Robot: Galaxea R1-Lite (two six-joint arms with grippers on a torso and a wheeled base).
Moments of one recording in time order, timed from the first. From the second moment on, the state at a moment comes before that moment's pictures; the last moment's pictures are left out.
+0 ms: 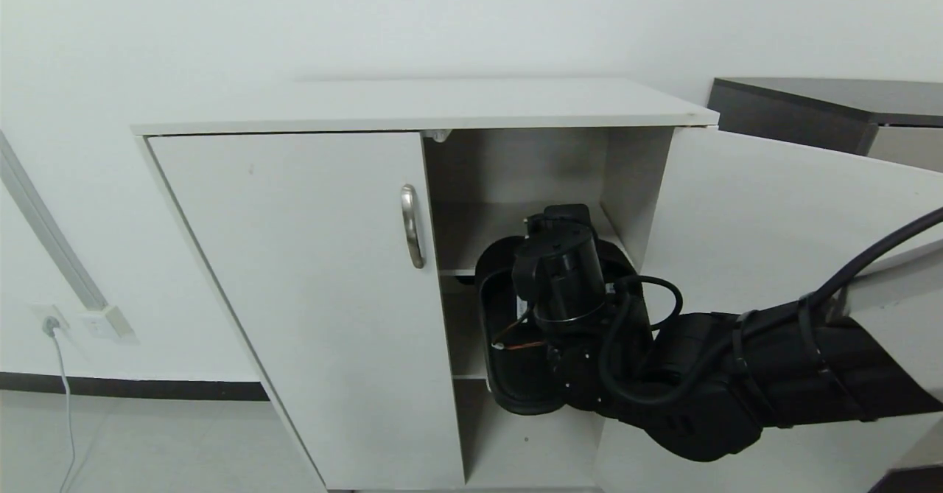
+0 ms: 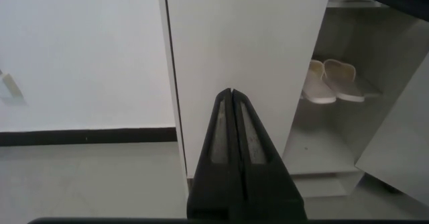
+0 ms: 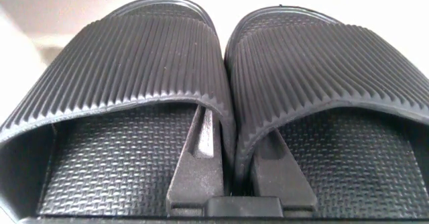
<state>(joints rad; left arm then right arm) 0.00 0.00 0.00 0.00 0.00 0.00 0.93 2.03 -1.25 -0.46 -0.87 0.27</state>
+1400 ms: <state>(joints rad) 0.00 0.00 0.00 0.00 0.00 0.00 0.84 2.18 -1.58 -0.26 -0.79 0.26</state>
